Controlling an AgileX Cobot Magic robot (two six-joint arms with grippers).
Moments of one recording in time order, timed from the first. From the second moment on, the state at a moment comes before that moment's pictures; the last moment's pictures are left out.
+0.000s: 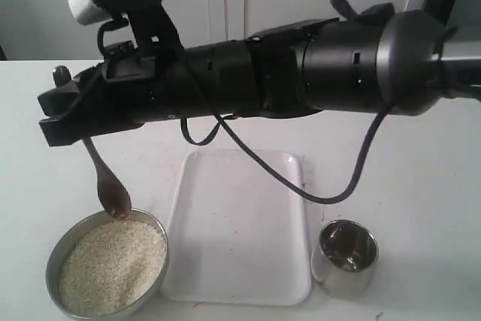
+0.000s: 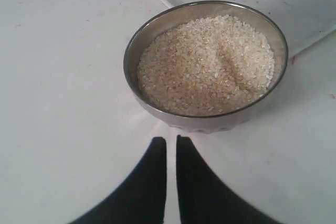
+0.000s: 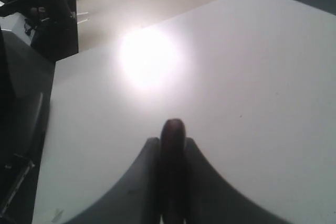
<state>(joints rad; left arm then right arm) -0.23 0.00 -0.02 -0.26 0.38 0.38 0.66 1.76 -1.26 1.74 0.56 -1.69</state>
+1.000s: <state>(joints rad) -0.23 0.00 -0.02 -0.26 0.38 0.38 0.83 1.62 -1.28 1.12 0.13 -0.92</state>
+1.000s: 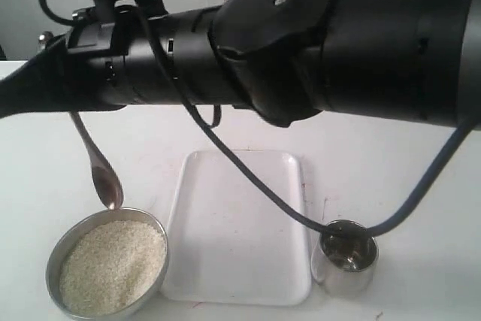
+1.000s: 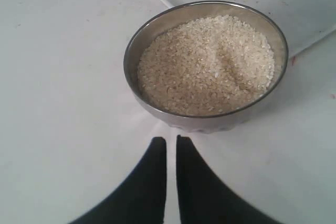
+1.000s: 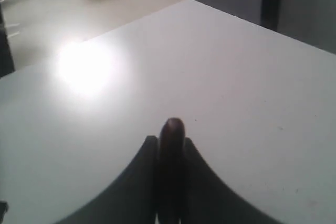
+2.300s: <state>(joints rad) -0.23 0.00 -0.02 -0.26 0.38 0.38 0.83 1.70 -0.88 -0.05 -0.69 0.61</state>
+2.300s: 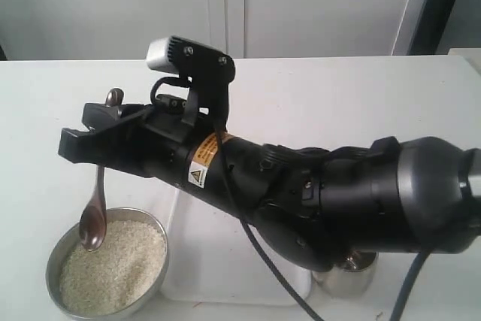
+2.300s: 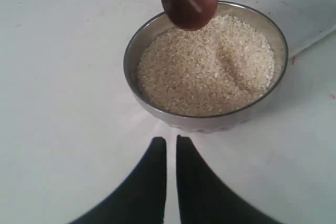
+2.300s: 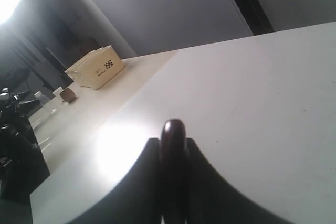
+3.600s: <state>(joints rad) -0.23 0.00 -0.02 -0.26 0.38 0.38 0.83 1.83 -0.87 -0.05 -0.78 0.42</state>
